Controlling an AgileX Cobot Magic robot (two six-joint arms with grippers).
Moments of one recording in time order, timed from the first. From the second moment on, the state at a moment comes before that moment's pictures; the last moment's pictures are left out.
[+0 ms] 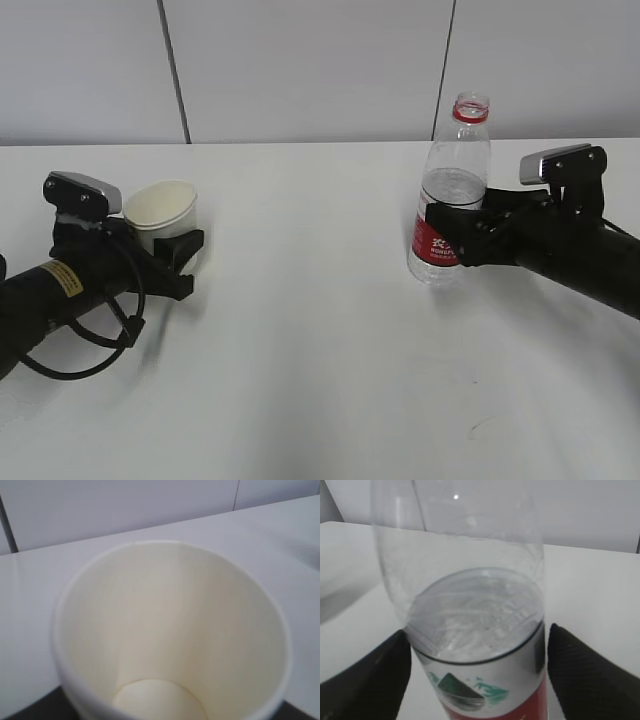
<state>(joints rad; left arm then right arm) -0.17 2.12 -0.67 0.42 -1.14 -0.11 0.02 1.96 -0.68 -0.56 -1.03 0.30</state>
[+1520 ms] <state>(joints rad) -0.28 2.12 -0.67 0.55 -1.14 -0.11 0.04 2.10 -0.80 -0.54 -1.12 0.21</state>
